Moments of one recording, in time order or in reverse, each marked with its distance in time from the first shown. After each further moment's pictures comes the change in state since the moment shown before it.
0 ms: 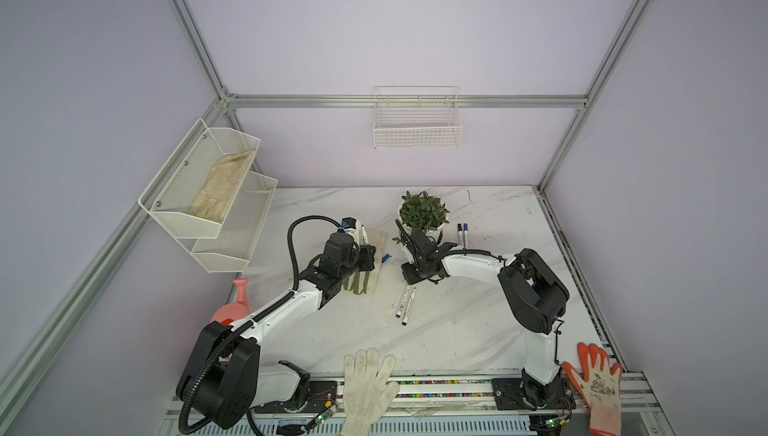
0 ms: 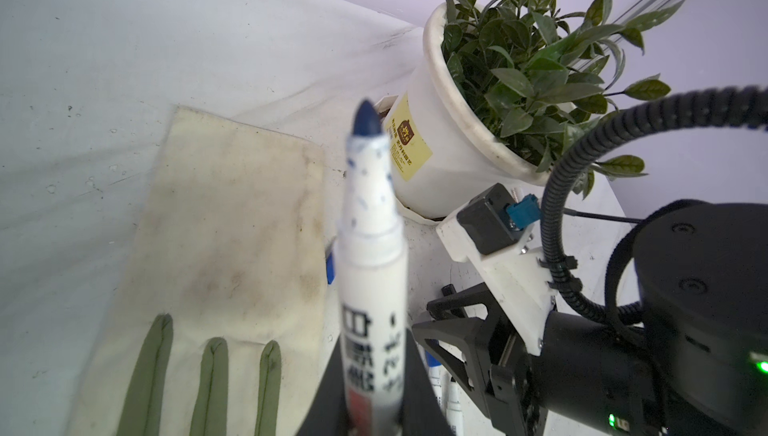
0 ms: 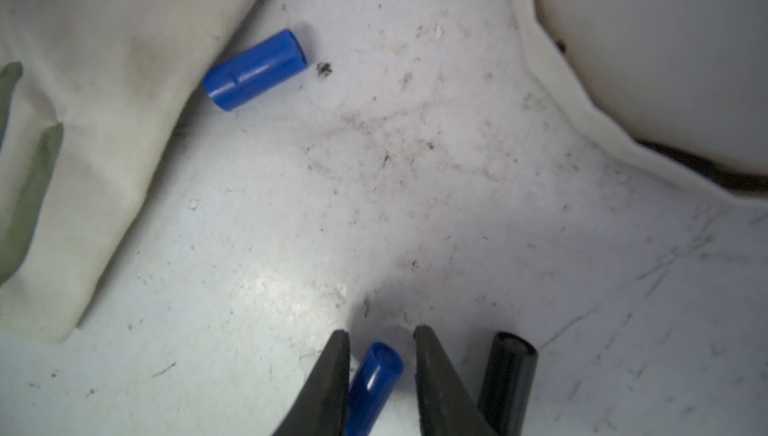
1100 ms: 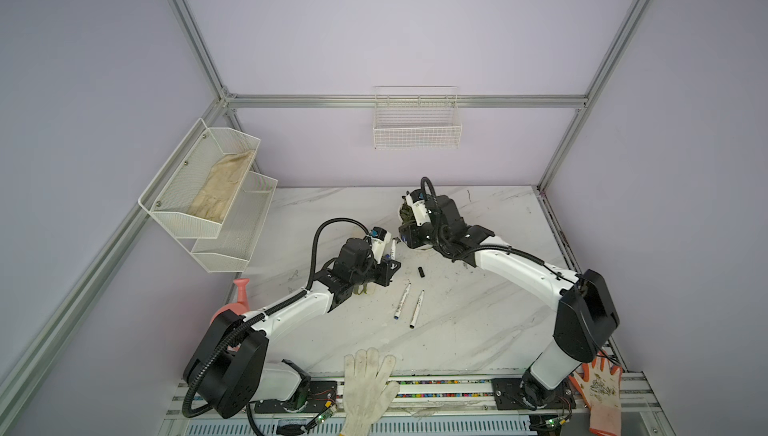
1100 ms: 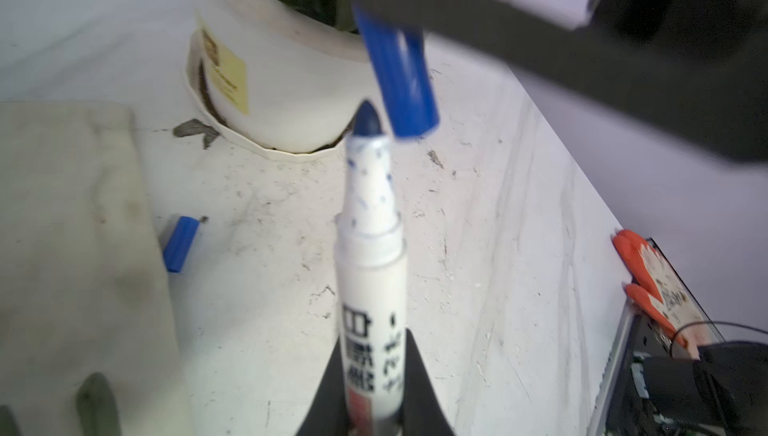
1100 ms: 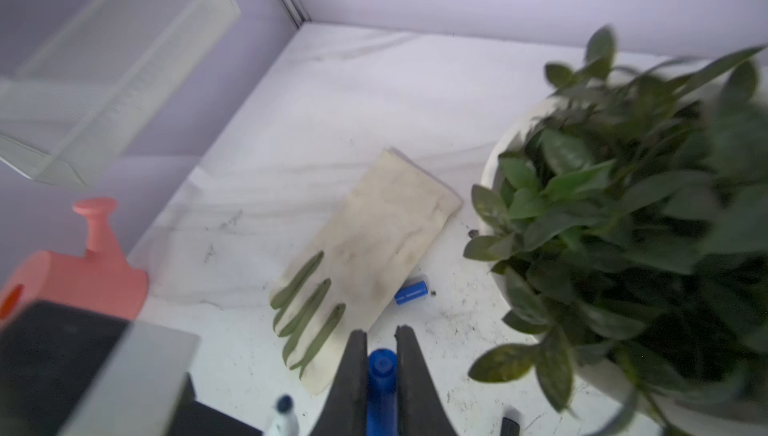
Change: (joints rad) left arm -0.140 0.062 0.001 0.041 0.257 0.166; right arm -0.098 -0.357 0.015 0.252 -0.171 0.061
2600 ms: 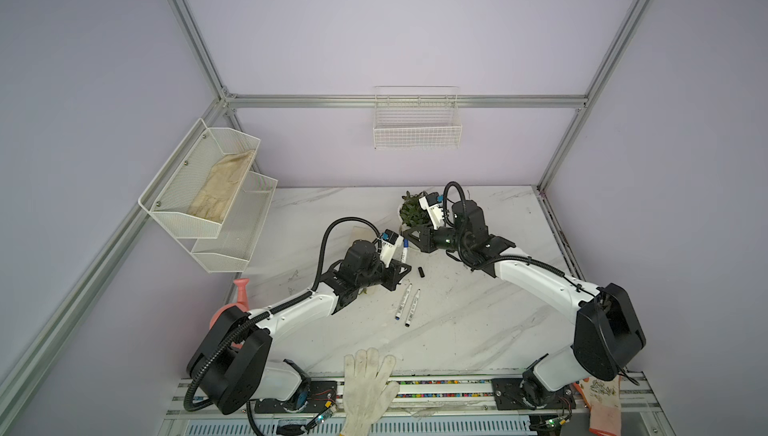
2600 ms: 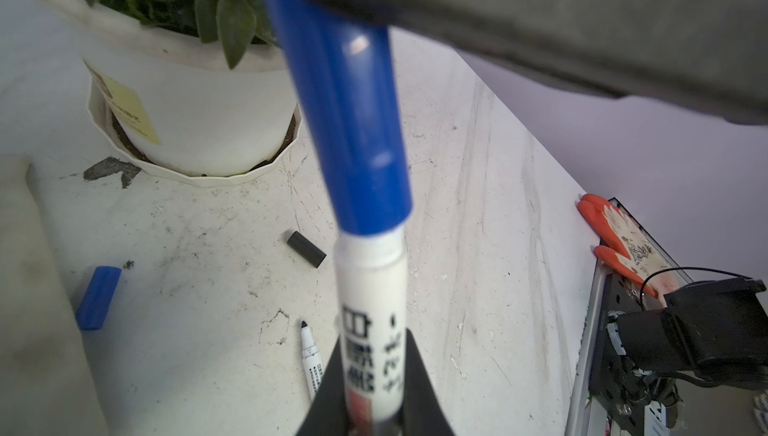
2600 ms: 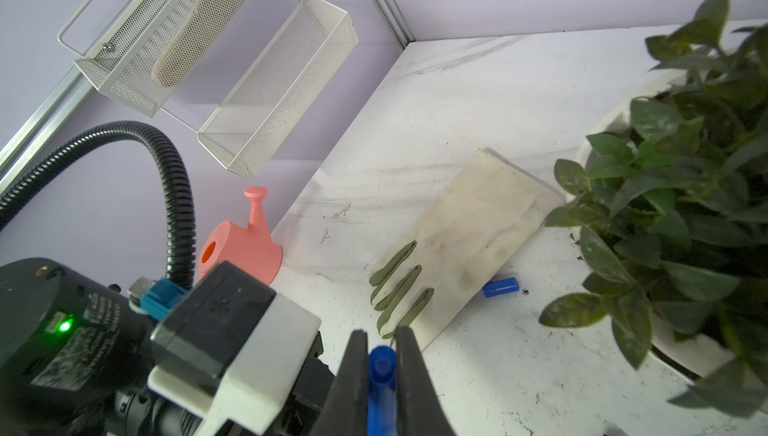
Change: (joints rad) left arm -0.027 0.018 0.000 0.076 0.045 0.034; right arm -0.060 -0.083 -0.180 0.175 -0.347 0.081
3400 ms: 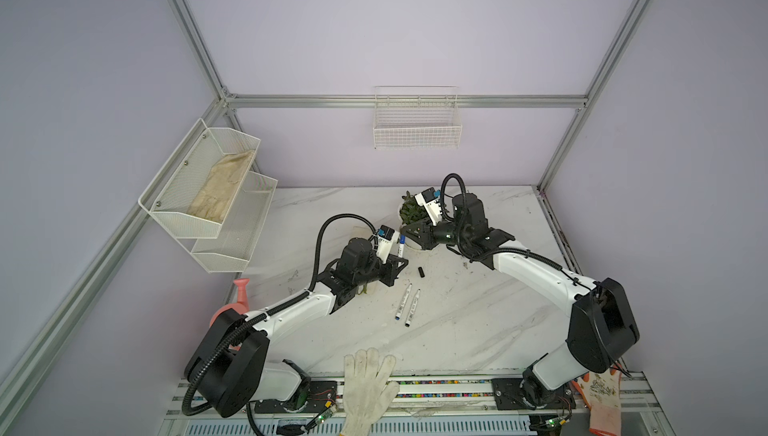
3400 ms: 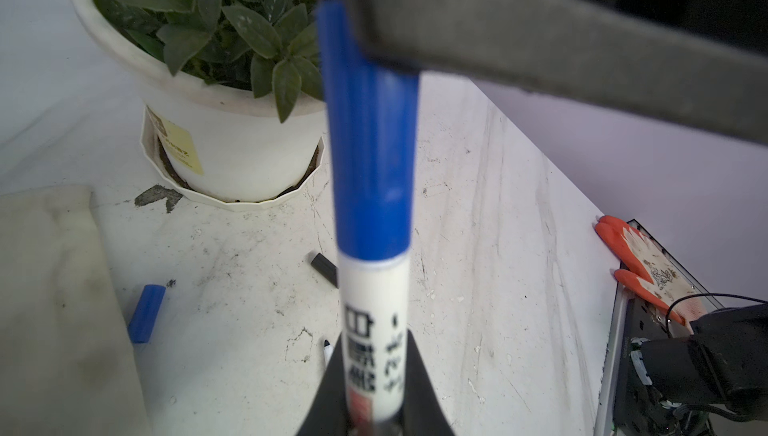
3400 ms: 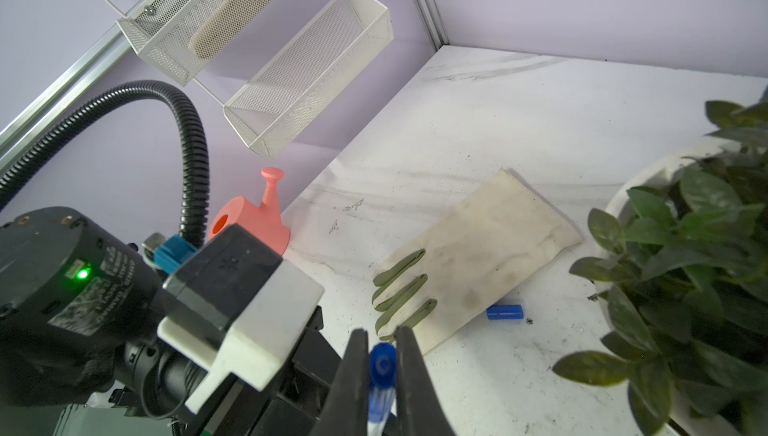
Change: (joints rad) left arm 0.039 -0.020 0.002 0.044 -0.018 -0.021; right arm -0.023 0.046 0.074 -0.056 -0.100 -0.150
